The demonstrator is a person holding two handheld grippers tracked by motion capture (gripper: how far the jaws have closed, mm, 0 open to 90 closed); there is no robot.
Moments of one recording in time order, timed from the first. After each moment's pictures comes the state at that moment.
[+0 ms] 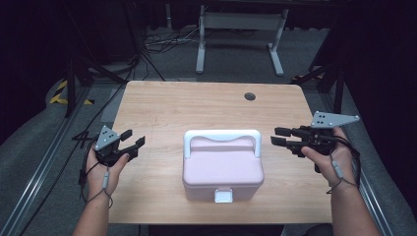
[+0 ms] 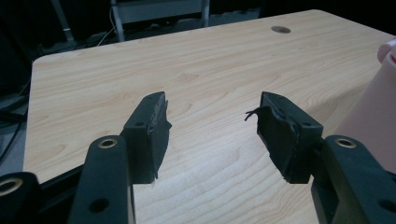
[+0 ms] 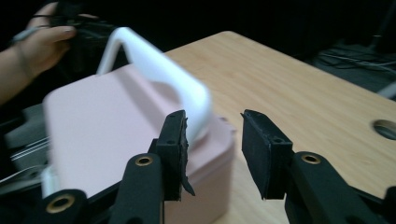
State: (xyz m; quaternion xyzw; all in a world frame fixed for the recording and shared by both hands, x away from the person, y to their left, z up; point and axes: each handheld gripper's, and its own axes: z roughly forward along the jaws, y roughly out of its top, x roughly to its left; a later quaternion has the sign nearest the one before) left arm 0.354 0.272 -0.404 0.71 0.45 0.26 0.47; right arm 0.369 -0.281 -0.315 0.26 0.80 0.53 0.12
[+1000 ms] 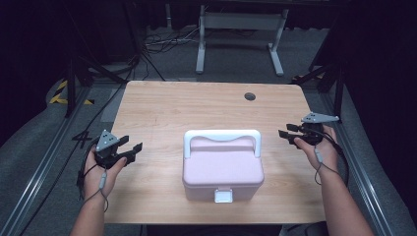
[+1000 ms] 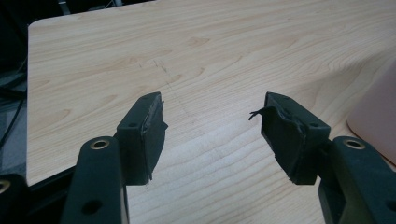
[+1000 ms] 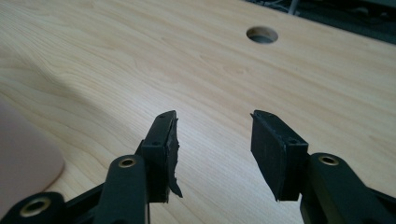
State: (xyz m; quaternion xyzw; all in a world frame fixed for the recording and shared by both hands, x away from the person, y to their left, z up) left arm 0.364 0.284 -0.426 0.74 0.46 0.24 0.43; right arm 0.442 -0.323 -0.413 0.40 0.79 0.41 0.20
